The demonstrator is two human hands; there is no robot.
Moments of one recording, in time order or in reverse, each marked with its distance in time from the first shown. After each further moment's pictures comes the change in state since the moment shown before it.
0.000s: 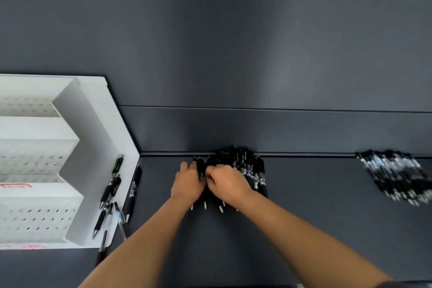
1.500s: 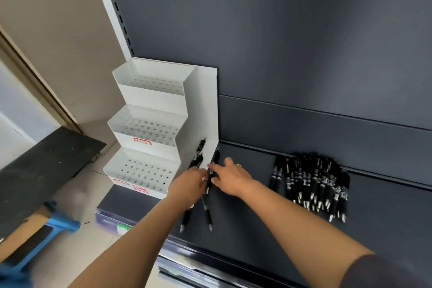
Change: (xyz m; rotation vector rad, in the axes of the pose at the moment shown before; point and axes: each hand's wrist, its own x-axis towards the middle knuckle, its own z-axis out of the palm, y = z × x) left_hand -0.086 -0.133 -0.097 0.199 0.059 -0.052; right_hand 0.045 -0.135 0.053 -0.049 -0.341 -0.184
